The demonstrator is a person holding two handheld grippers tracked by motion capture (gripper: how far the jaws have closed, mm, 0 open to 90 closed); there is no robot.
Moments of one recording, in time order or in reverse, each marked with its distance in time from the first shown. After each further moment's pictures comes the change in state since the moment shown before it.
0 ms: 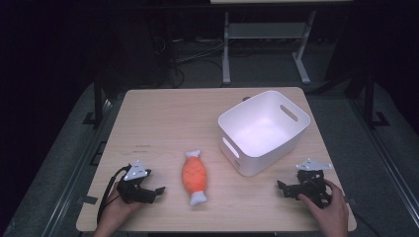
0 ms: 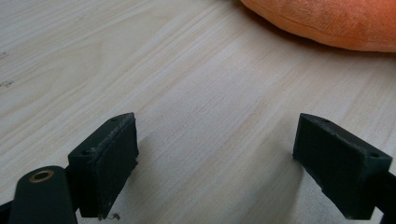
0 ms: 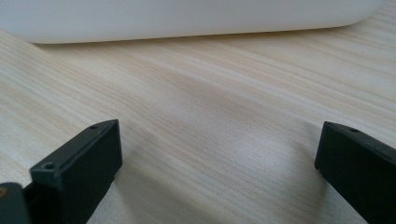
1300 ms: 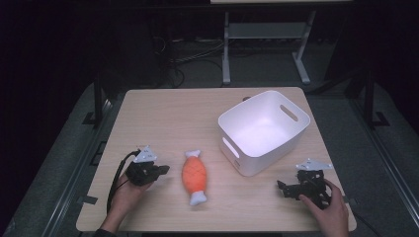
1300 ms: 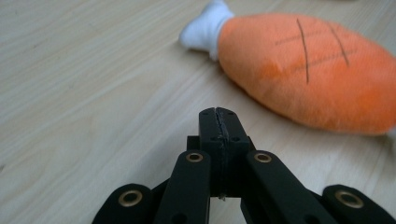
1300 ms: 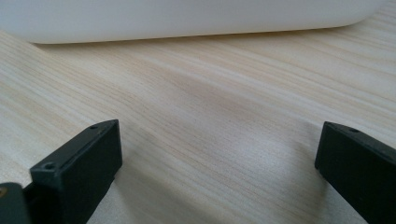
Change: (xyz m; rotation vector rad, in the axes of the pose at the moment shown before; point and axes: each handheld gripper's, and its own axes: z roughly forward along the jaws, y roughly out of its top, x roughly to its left) left arm 0.002 0.054 0.008 0.011 -0.056 -0.007; right arm 0.000 0.000 0.000 -0.001 0.000 -0.003
